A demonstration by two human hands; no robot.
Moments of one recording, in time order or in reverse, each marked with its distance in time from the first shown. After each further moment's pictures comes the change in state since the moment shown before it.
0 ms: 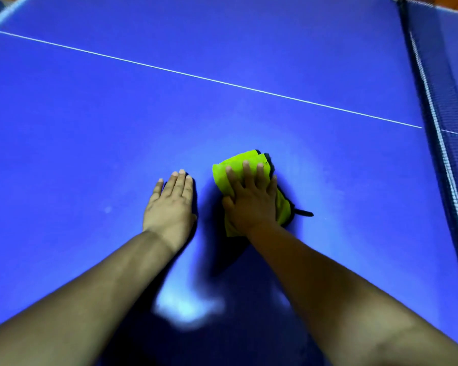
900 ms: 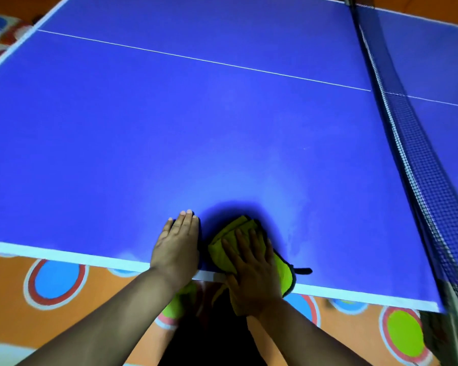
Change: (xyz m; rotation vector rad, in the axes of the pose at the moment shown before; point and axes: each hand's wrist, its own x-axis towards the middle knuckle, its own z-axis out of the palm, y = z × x) left_hand -0.285 -0.007 0.056 -0.044 -0.013 0.123; right_hand -0.364 -0.080 0.064 0.013 0.083 -0.141
